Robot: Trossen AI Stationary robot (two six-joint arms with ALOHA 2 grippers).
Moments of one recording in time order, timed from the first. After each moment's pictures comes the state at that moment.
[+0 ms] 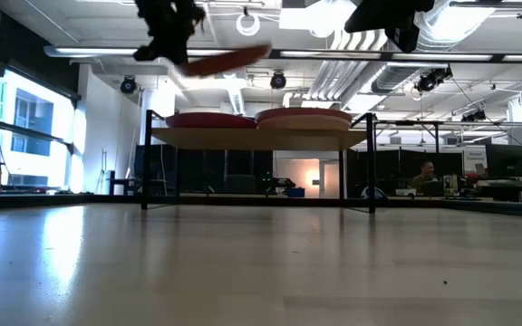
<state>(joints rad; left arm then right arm) 0.80 1.55 1.77 -1.25 0.18 -0.31 0.17 1.07 0.90 -0.32 0.27 0.49</state>
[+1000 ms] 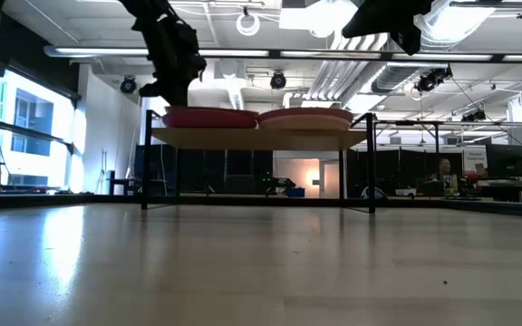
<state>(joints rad) 0.94 1.75 1.77 -1.24 0.20 -0.09 0.16 1.07 0.90 -0.32 0.37 0.56</state>
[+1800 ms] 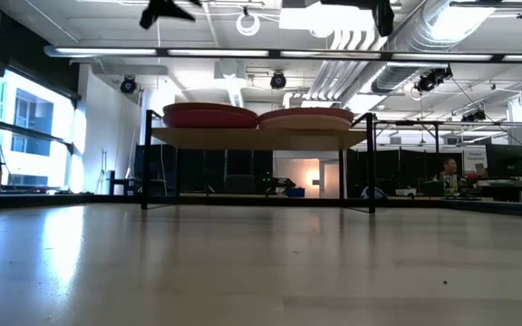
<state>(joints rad) 0.72 1.19 1.48 -0.70 0.28 -0.31 0.08 1.07 0.90 -0.03 0.33 0.40</state>
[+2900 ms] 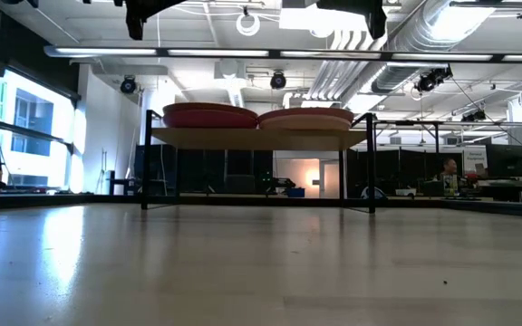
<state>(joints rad) 0.05 0.77 0.59 0.29 -0.19 -0.30 0.01 1.07 0.90 0.01 0.19 0.43</state>
